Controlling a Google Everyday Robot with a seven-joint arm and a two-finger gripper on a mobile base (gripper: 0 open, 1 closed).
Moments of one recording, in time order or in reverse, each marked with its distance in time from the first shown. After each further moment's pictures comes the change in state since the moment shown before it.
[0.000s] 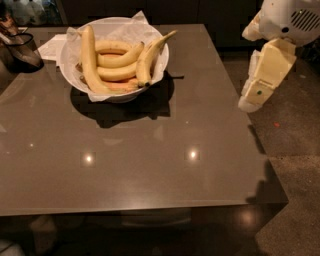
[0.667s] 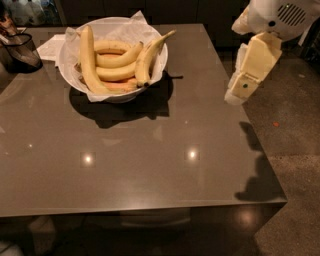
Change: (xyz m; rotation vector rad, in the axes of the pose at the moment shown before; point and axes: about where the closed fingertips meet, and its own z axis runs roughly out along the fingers) arm -0.023 -0.007 0.002 0.016 -0.055 -0.011
